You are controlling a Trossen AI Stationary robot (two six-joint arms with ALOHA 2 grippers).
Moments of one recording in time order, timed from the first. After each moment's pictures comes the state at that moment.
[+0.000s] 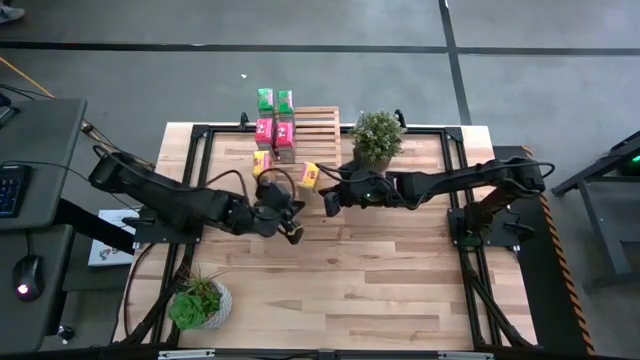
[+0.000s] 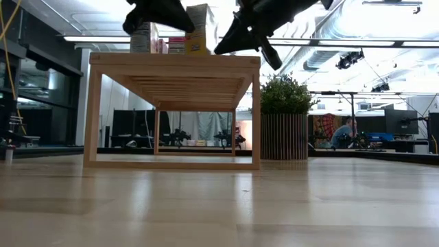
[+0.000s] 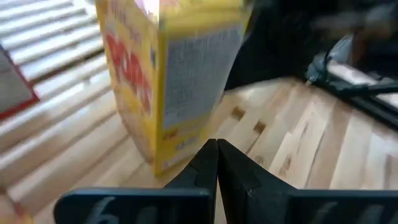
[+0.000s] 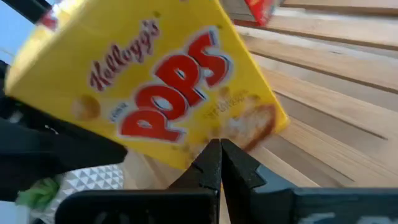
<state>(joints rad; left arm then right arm) -0.30 1.37 1.07 -0.39 -0.70 -0.72 0.03 1.56 1.12 -0.07 0.26 0.86</state>
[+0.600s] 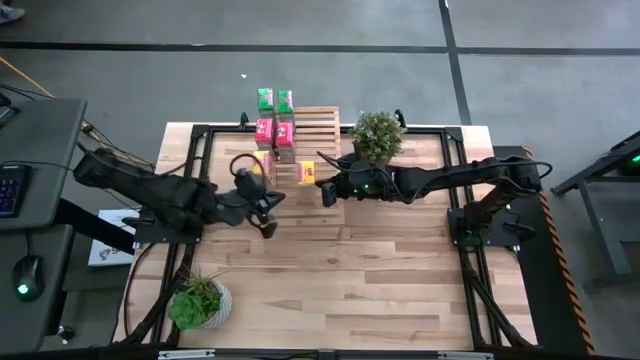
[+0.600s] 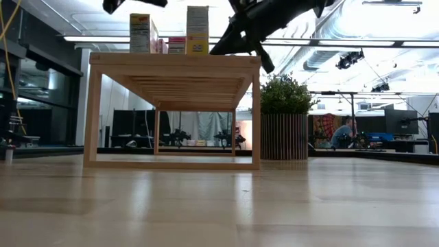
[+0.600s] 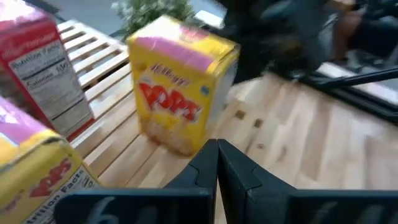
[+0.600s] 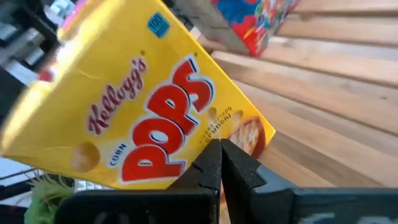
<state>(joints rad) -0.32 1.15 1.07 -0.56 -0.69 -0.60 -0.03 1.58 1.12 0.02 0.24 0.86</state>
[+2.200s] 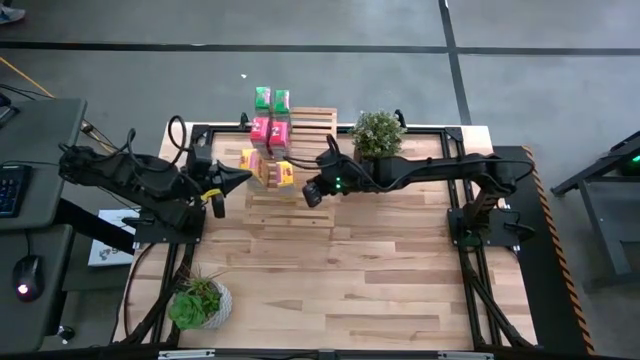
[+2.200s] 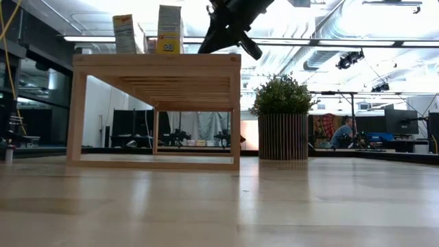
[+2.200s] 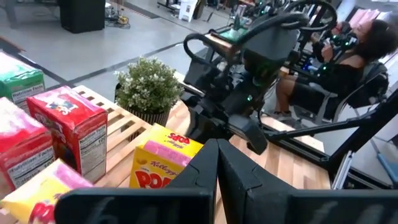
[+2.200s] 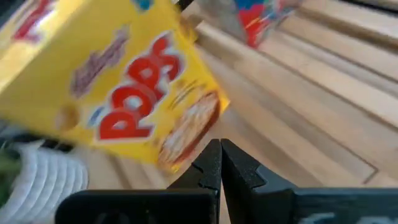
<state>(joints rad) -0.34 0.79 1.07 -0.57 -0.66 -0.48 -0.04 1.76 1.52 -0.43 0.22 0.74</state>
